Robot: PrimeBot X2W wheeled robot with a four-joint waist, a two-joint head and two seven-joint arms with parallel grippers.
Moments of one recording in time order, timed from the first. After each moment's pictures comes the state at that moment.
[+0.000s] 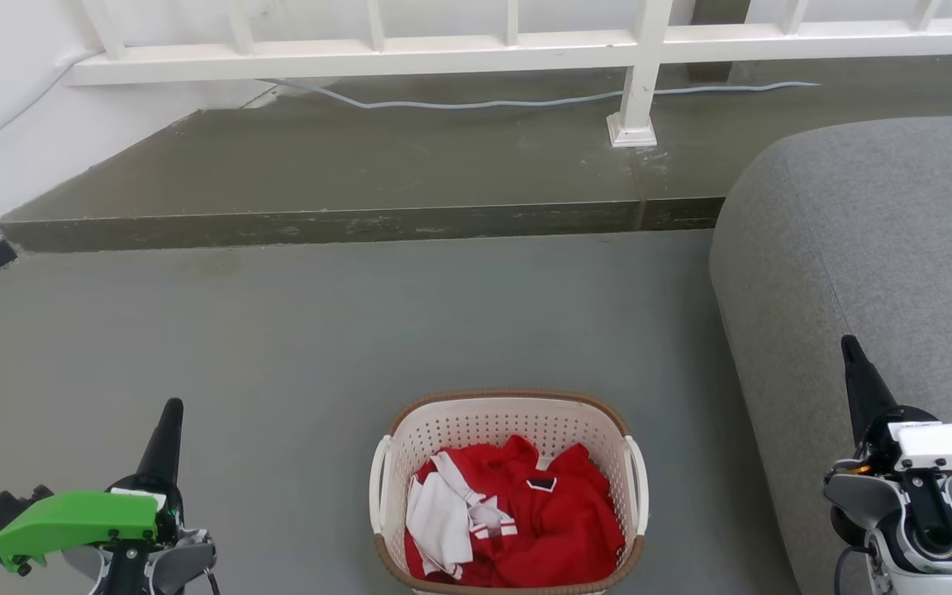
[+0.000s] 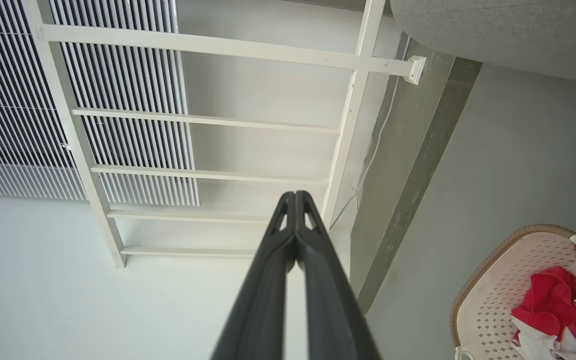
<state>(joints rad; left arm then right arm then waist) -0.06 0.04 0.03 0.28 -1.48 -0.12 0.06 -0.05 -0.04 -0.10 0.29 1.45 0.11 0.06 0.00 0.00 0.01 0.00</state>
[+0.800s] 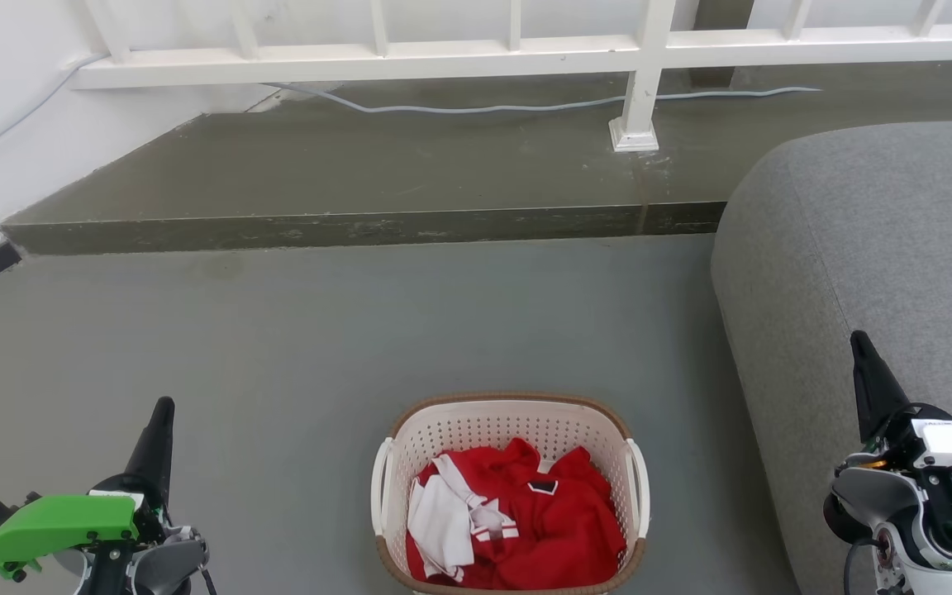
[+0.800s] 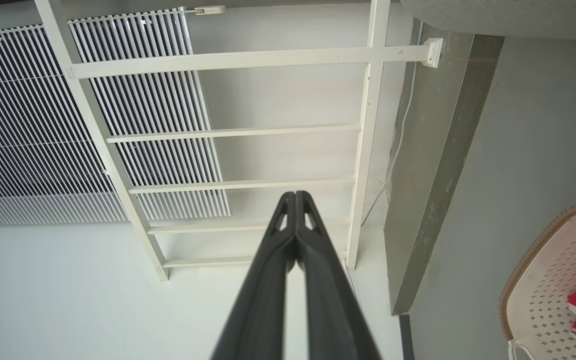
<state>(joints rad) -0.06 0.04 0.06 0.28 -1.61 -0.12 0.10 -0.06 -0.04 -0.13 0.28 1.60 0.11 0.10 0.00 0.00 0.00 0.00</state>
